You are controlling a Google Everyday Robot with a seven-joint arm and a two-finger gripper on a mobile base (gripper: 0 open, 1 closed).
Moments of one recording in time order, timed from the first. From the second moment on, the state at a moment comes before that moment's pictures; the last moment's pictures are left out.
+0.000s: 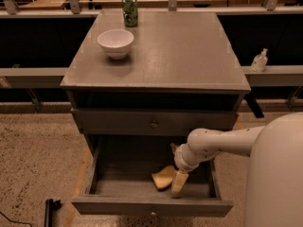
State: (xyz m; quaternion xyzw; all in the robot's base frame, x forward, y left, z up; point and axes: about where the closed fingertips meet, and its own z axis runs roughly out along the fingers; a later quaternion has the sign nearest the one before) arm 0.547 -0.090 0.452 -0.69 0.70 0.08 0.19
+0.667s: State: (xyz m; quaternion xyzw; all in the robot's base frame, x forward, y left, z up) arm 0.499 -0.127 0.543 -0.63 0.73 0.04 0.24
